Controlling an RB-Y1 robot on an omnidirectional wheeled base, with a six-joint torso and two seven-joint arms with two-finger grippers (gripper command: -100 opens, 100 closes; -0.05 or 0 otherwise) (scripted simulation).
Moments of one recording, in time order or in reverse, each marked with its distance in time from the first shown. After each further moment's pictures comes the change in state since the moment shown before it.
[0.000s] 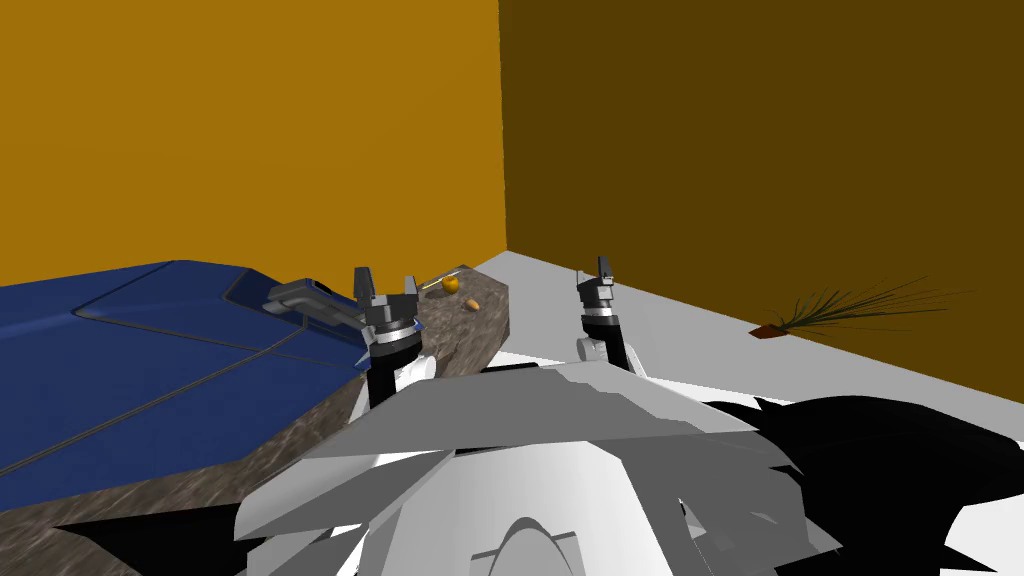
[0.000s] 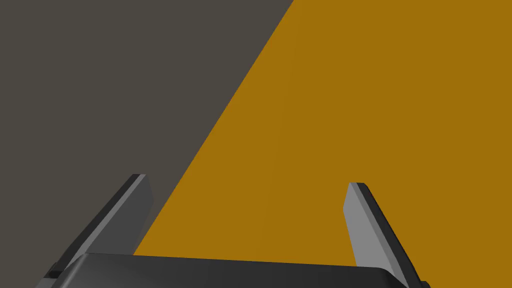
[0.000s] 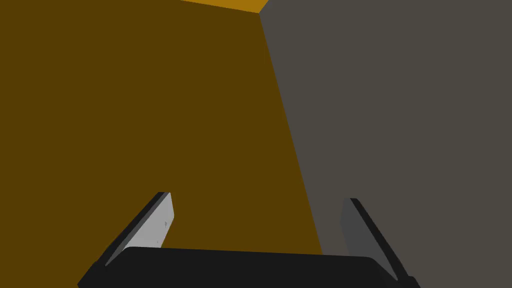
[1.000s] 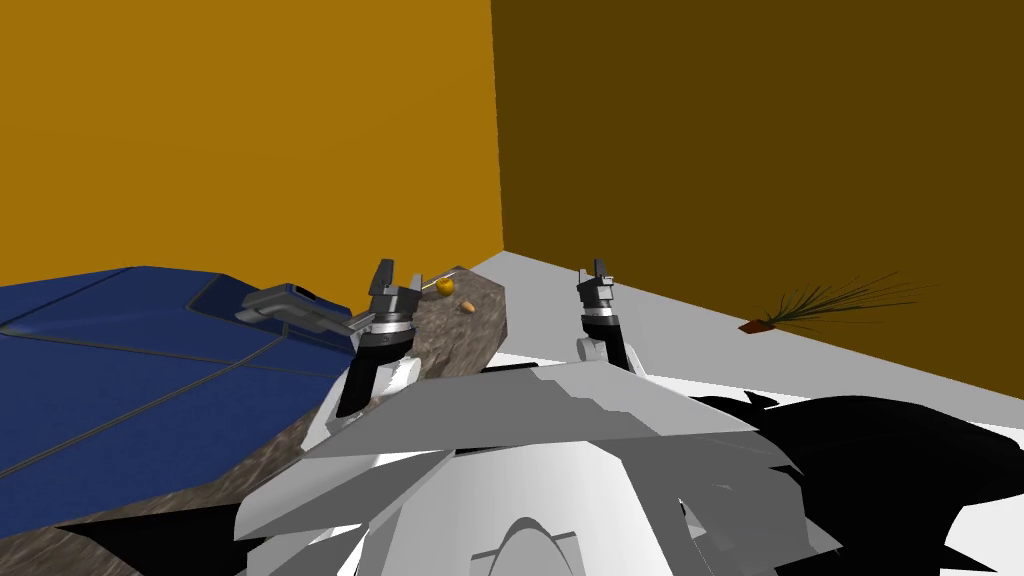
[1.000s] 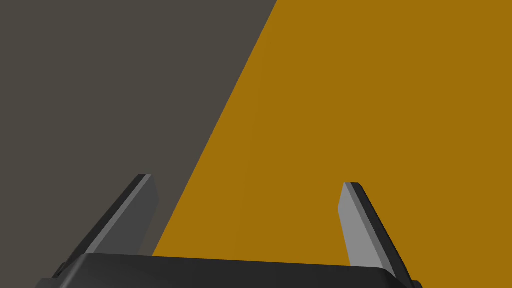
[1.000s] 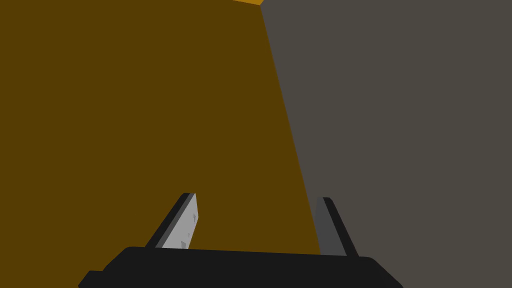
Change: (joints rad) left arm -0.008 0.220 0.008 -0.081 0.036 0.237 -0.036; right arm 0.000 0.000 0.000 0.000 0.000 0.000 0.000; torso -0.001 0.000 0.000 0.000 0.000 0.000
